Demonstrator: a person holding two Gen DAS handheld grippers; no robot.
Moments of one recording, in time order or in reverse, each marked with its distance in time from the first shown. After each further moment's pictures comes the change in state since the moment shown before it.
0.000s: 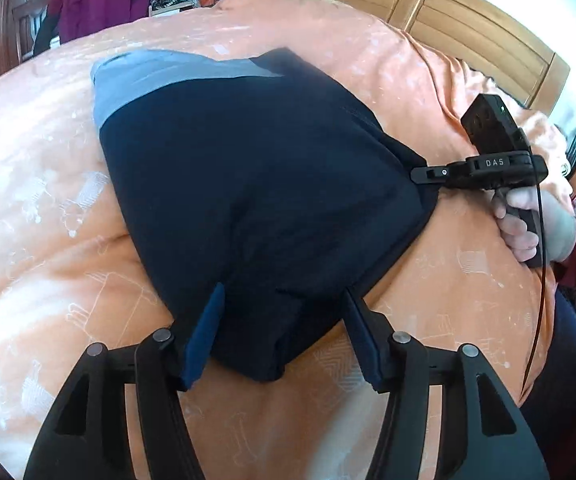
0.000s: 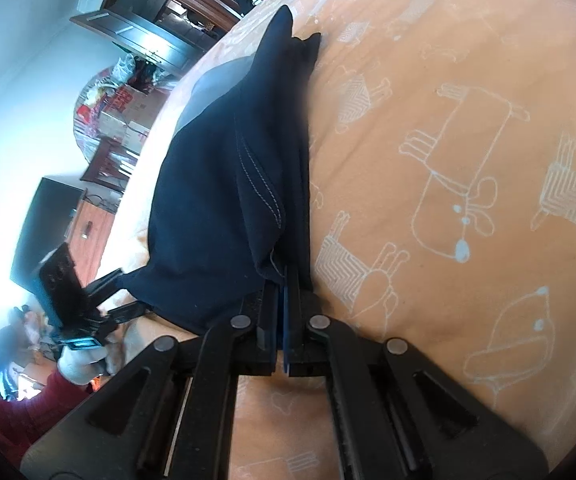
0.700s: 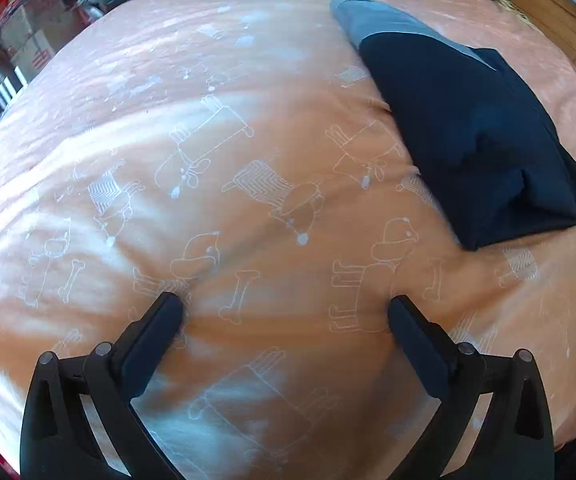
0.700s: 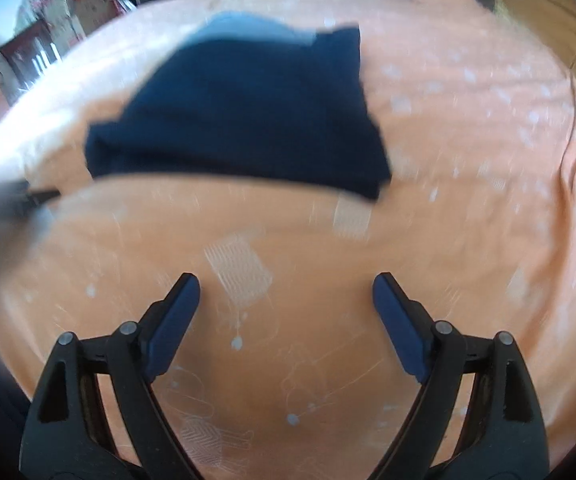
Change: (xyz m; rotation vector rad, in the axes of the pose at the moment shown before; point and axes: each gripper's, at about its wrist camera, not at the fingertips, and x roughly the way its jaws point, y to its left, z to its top) left arm -0.054 0.046 -0.081 -0.462 0.117 0.531; right arm 0.008 0.125 -0.108 -0.348 0.010 -0.623
